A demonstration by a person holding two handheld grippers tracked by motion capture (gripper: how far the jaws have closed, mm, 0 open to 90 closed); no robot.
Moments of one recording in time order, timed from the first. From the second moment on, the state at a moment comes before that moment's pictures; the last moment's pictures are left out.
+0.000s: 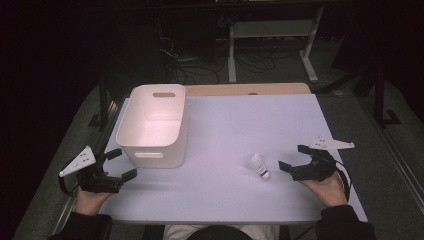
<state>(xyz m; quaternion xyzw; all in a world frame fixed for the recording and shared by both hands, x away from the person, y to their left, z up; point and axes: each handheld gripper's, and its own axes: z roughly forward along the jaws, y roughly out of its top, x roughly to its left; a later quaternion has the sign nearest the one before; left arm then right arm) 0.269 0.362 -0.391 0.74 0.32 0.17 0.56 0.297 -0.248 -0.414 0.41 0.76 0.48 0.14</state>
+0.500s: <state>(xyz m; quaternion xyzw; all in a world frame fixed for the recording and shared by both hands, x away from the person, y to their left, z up) 0.268 0.362 -0.391 0.74 0.32 0.17 0.56 0.299 -0.234 -0.396 0.39 0.78 0.47 0.13</state>
